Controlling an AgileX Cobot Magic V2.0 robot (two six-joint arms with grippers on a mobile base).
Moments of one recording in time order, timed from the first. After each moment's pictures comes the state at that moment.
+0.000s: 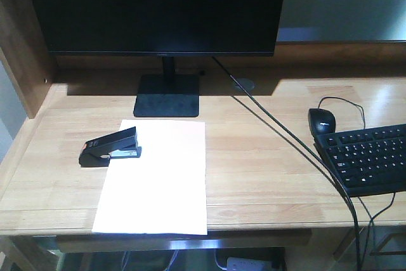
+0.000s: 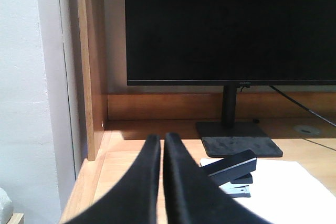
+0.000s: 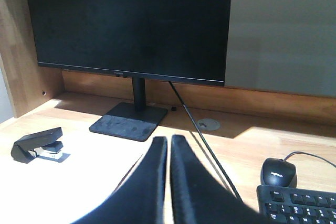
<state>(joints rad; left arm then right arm) -0.03 -0.01 0.03 -0.04 0.03 0.01 0.53 0.22 -0.25 -0.86 0.24 0.86</state>
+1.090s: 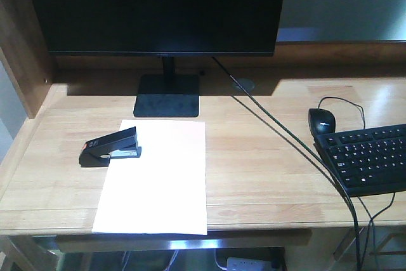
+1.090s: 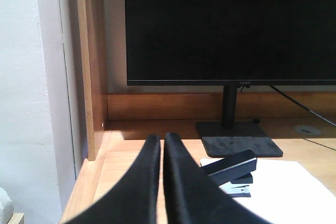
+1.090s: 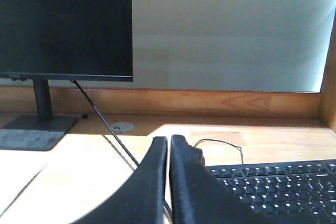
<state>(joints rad) -0.03 -0.01 0.03 -0.04 0.03 0.01 0.02 -0.01 0.03 -0.12 0.02 0.08</state>
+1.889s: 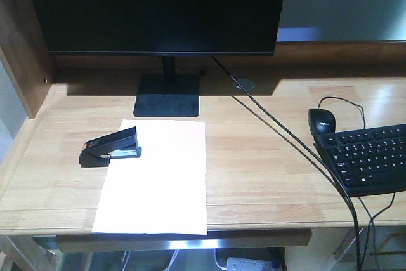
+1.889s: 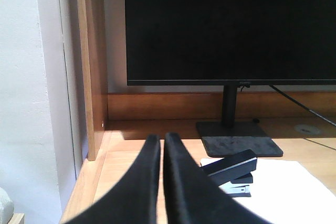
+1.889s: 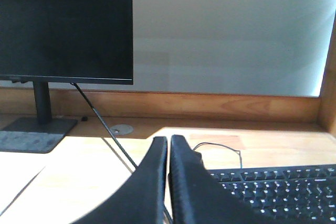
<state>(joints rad) -0.03 -0.01 0.03 -0.04 0.03 0.01 0.02 -0.01 0.03 -0.10 0.00 0.04</state>
